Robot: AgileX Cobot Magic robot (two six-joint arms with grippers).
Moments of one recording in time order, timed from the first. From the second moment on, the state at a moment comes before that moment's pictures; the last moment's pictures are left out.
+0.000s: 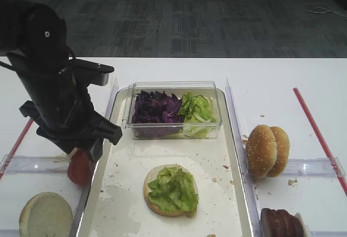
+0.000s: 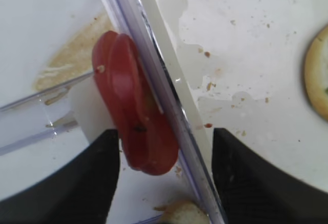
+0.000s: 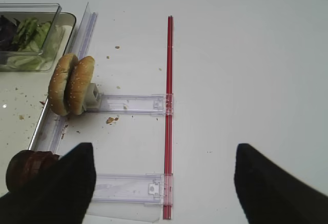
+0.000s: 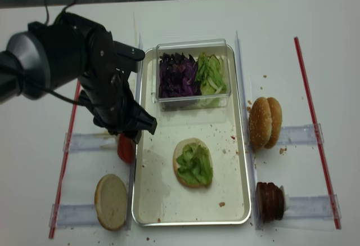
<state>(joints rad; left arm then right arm) -0.46 1.69 -1.08 0.00 0.92 -0.13 0.05 -0.02 -0.48 -0.03 1.12 0.01</state>
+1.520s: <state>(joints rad) -0.46 1.73 -1.08 0.00 0.92 -0.13 0.05 -0.02 -0.48 -0.03 1.12 0.01</state>
